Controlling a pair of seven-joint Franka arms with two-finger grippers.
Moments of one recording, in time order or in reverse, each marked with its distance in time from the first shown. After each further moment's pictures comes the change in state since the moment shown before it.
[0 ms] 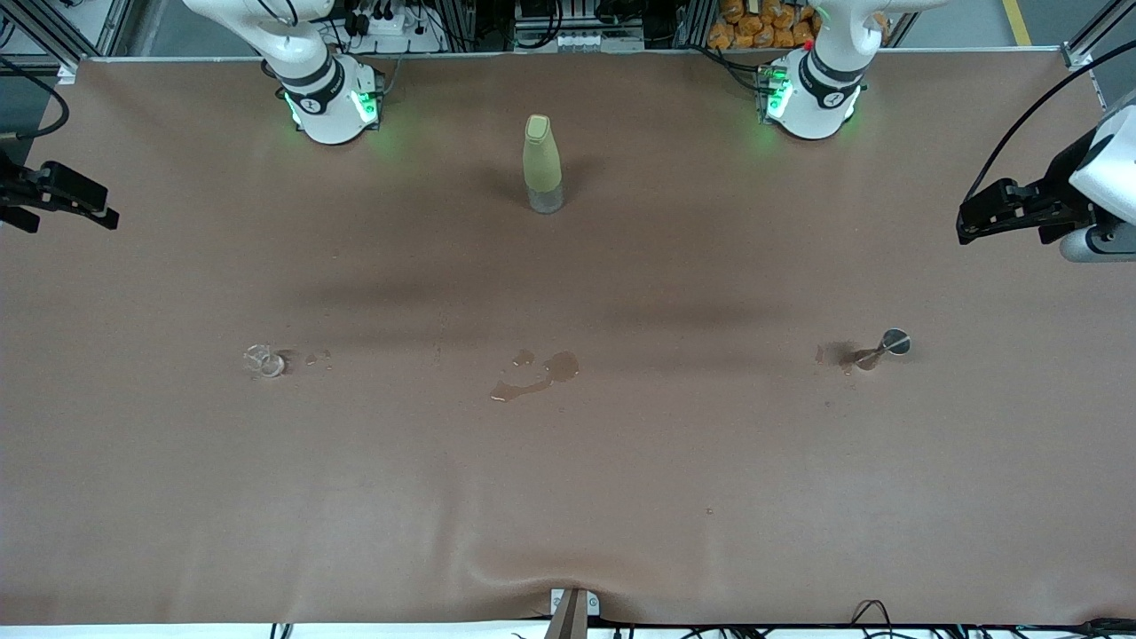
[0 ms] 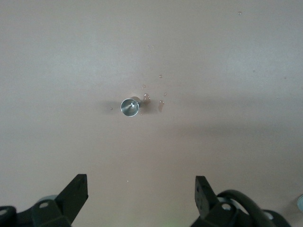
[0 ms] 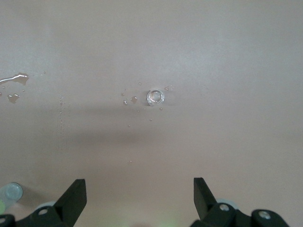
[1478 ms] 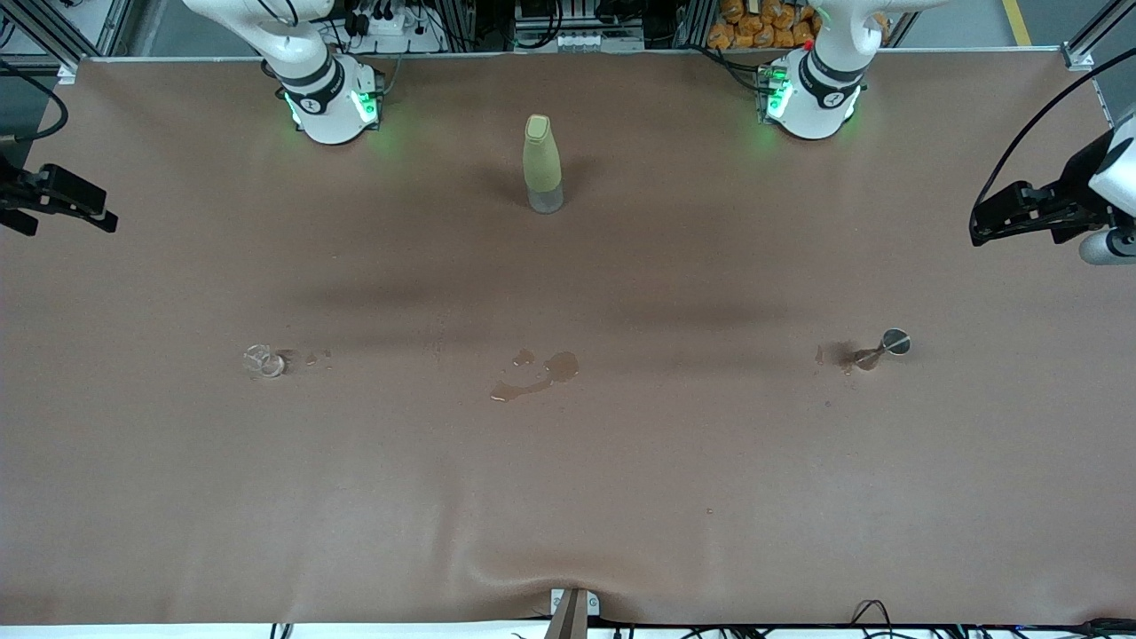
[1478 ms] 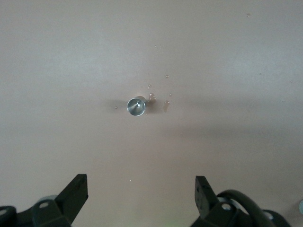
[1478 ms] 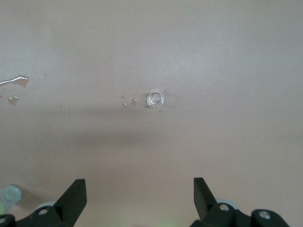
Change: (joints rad) left arm 0.022 0.002 0.012 -0.002 0.002 0.000 0.001; right arm 0.000 0.006 -0.001 0.006 0.000 0.007 0.000
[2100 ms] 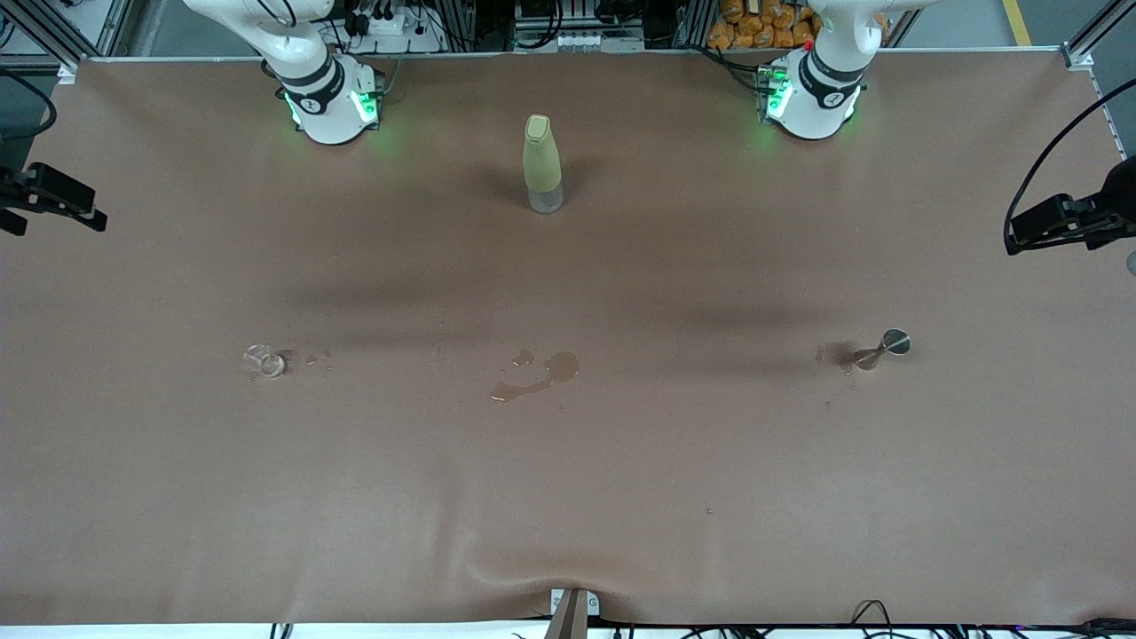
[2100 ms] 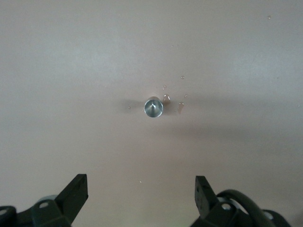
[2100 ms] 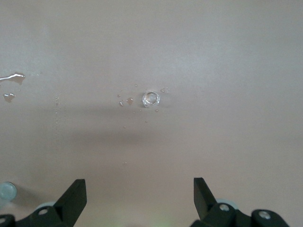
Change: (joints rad) left arm 0.085 0.024 0.001 -0.003 -0.004 0.023 0.088; right arm -0.026 0.000 -0.008 0.000 -0.002 0.000 -0.062
